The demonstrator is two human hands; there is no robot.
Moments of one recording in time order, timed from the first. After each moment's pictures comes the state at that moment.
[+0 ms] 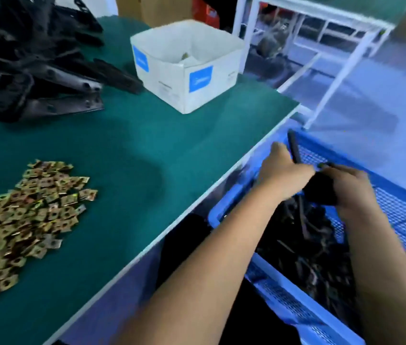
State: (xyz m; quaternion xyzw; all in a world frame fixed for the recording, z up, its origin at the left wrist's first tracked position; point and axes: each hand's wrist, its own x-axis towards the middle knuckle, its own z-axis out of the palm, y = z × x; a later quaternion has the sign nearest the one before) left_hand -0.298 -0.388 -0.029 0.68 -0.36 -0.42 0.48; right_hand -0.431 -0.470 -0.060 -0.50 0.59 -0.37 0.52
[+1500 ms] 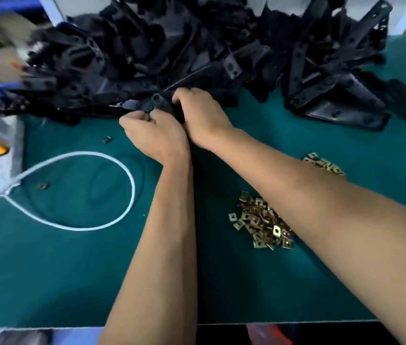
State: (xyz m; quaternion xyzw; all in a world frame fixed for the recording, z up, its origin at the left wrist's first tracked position) left_hand 0.048 0.046 -0.007 0.62 0.29 0.35 0.64; right_hand 0.058 -0.027 0.019 -0.97 -0.13 -0.10 0.17
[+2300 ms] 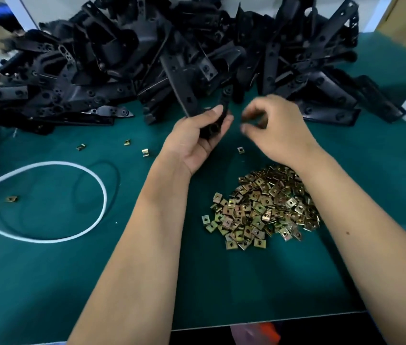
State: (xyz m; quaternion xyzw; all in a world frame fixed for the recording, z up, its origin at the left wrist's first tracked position) left_hand 0.032 -0.009 -0.001 0.41 0.05 -0.21 0.89; right_hand -0.007 -0.184 0.009 -0.93 -0.04 -0.17 0.31
